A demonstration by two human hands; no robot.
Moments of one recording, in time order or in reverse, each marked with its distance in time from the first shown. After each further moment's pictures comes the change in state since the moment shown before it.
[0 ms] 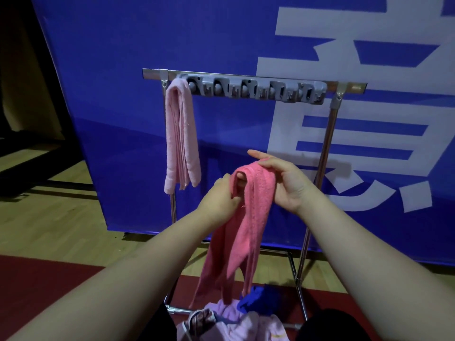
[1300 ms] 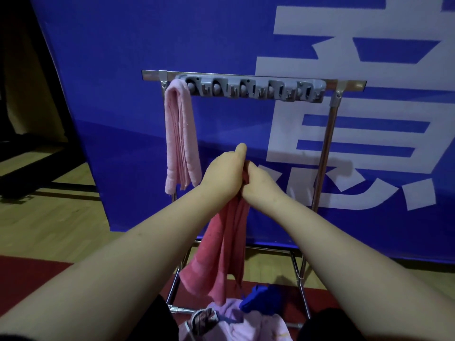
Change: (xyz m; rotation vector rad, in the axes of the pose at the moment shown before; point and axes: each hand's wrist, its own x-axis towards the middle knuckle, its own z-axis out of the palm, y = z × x) left_hand 0.009 0.071 -0.038 0.421 0.187 0.231; right_hand 0.011 0.029 0.029 -1.323 0.220 -0.170
